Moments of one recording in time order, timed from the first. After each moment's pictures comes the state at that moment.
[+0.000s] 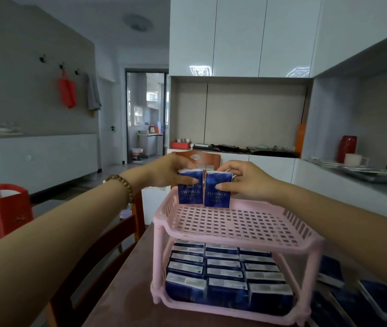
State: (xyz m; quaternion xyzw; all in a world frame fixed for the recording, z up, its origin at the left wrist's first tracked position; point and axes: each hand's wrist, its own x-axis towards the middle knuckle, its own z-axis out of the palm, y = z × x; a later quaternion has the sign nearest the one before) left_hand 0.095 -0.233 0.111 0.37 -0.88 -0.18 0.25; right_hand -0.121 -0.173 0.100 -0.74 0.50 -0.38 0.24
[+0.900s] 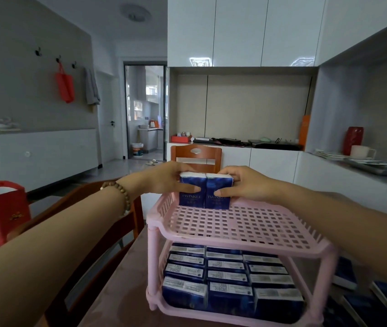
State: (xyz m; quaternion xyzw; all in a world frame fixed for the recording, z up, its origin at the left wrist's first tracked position) left_hand 0.086 -0.255 0.087 0.36 -0.88 -0.22 0.20; right_hand -0.133 -0.208 0.079 -0.76 0.51 -0.31 0.26
